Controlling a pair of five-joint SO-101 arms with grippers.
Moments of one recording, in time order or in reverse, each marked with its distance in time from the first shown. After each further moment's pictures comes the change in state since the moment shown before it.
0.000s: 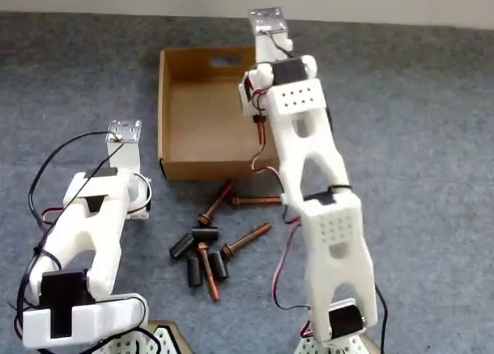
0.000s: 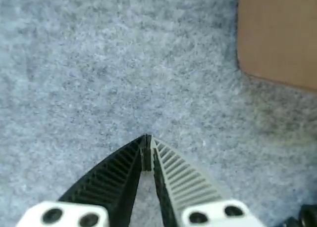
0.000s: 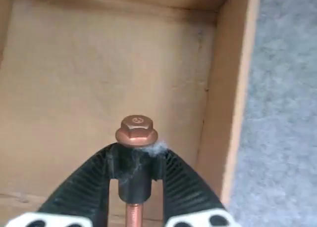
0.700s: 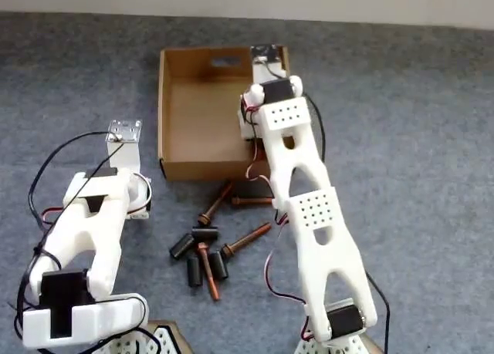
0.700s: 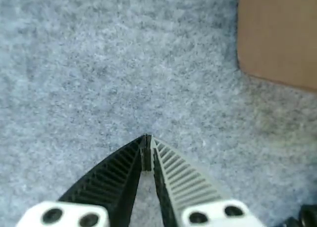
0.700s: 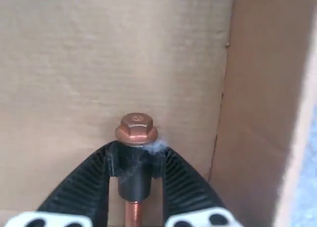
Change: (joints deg) left arm 0.0 0.0 0.0 0.0 0.0; right arm -0.1 20.4 -19.3 8.3 -6.5
